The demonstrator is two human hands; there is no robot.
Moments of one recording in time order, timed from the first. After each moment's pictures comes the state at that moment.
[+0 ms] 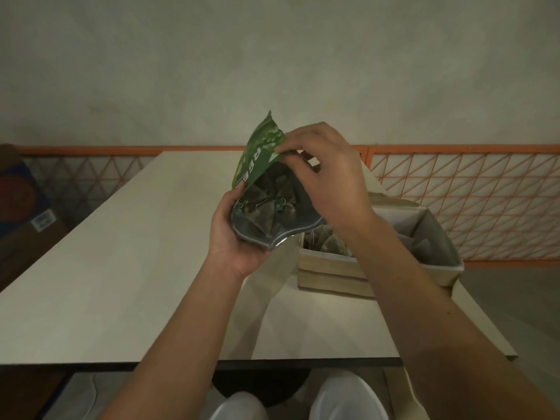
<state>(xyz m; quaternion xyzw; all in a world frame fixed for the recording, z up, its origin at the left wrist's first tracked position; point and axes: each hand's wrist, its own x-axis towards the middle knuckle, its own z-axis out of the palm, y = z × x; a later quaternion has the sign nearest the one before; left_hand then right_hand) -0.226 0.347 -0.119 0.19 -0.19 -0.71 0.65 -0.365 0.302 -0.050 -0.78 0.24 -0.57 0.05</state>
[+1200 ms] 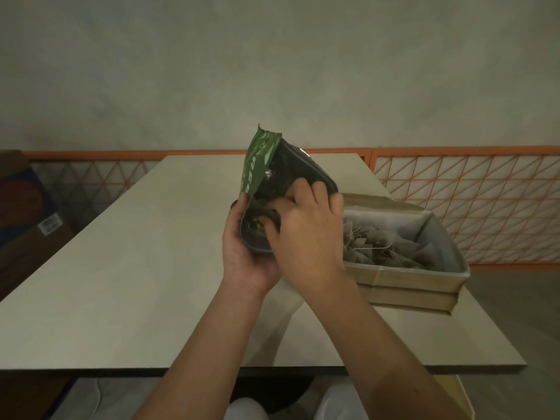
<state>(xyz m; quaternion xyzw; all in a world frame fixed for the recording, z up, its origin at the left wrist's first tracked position) -0.250 0.360 -0.127 0.16 -0.15 -0.68 0.70 -0.338 0.352 -0.095 -0.77 0.47 -0.40 -0.15</state>
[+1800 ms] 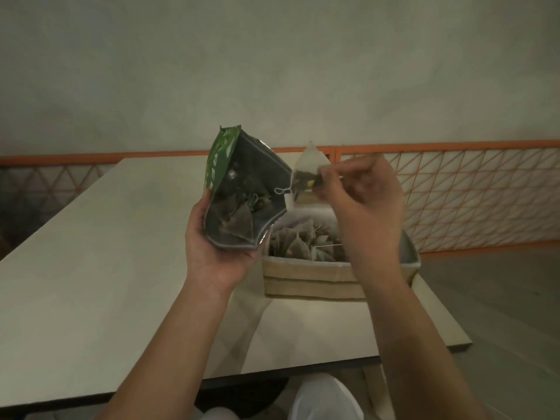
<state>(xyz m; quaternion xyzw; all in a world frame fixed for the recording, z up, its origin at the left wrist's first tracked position) -0.257 0.344 -0.121 0.18 -0.17 -0.69 0.68 -0.435 0.346 -0.066 -0.56 0.31 -0.70 0.33</state>
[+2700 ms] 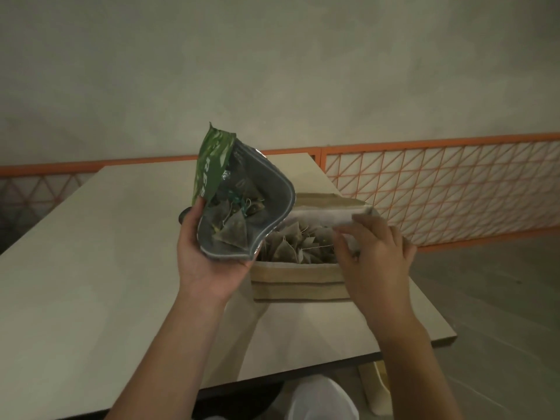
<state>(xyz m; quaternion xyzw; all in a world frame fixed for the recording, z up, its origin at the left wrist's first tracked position) -0.274 0.353 -0.113 0.17 -0.15 -0.69 0.68 -0.481 0.348 -0.138 -0.67 0.60 -0.44 -0.04</state>
